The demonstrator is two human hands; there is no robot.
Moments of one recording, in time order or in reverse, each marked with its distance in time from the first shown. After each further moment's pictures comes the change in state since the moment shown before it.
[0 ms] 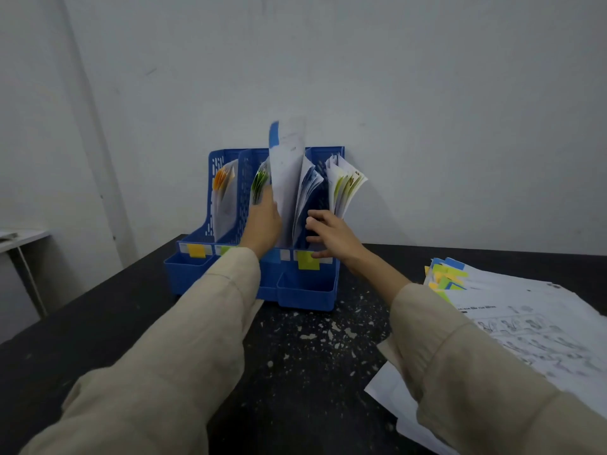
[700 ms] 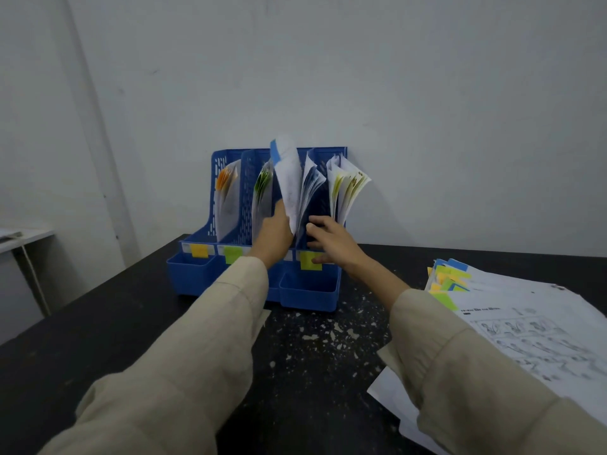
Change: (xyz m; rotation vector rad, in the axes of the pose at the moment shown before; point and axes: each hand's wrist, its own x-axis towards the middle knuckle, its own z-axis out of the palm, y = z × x) left_hand -0.012 -0.003 0.012 0.035 -0.169 0.032; right_hand 0.002 0.008 0.007 -0.007 0.013 0.023
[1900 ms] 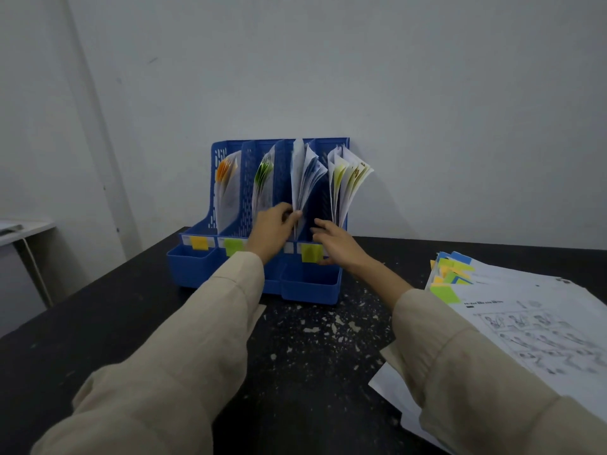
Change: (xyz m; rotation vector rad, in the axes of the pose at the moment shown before) left_hand 0.004 -0.020 0.005 -0.142 0.034 0.020; right_hand 0.004 0.018 0.000 0.003 -0.053 0.077
